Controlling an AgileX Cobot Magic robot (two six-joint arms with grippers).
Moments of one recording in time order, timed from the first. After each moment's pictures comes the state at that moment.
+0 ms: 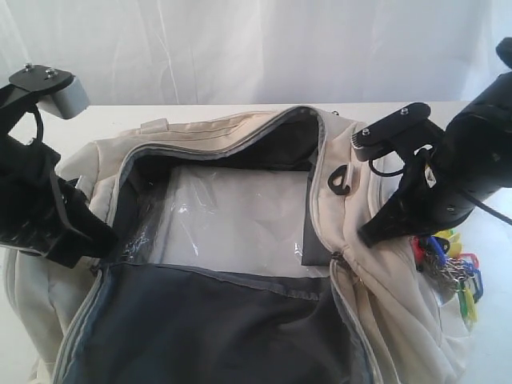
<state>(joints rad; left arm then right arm) -0.35 1.13 -0.94 -0.43 0.99 0.42 0.30 1.49 -0.90 -0.40 0.67 0.22</state>
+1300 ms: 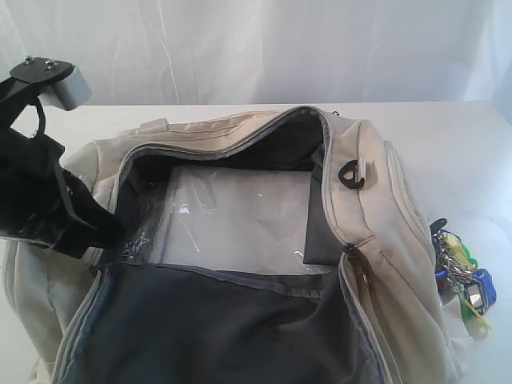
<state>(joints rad) -0.35 1.13 -0.94 -0.47 0.95 0.43 0.30 0.56 -0.73 -0.26 0.88 0.30</state>
